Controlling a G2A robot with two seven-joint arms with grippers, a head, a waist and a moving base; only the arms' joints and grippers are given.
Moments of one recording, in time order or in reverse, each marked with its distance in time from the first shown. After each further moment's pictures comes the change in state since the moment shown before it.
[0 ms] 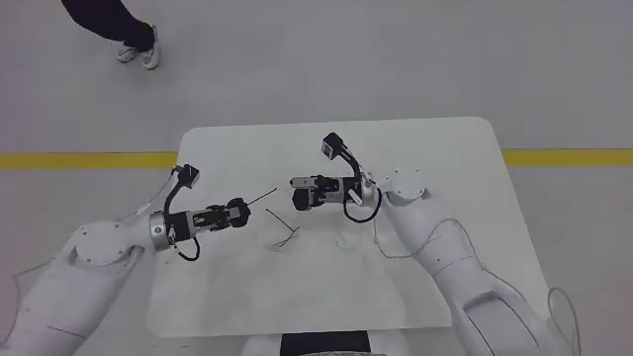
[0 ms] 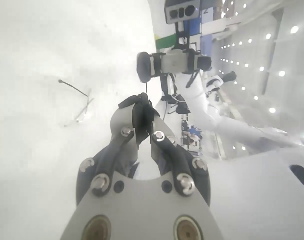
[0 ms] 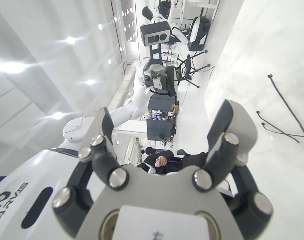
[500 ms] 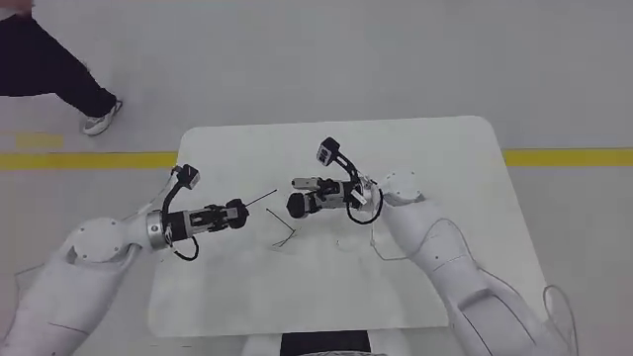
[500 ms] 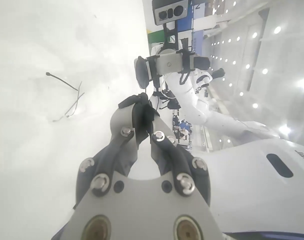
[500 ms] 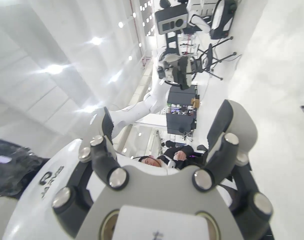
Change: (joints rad) left arm -0.015 -0.018 -0.002 0.037 -0.038 0.014 -0.039; right arm 0.008 -0.015 -0.031 0.067 0.201 0.027 0.100
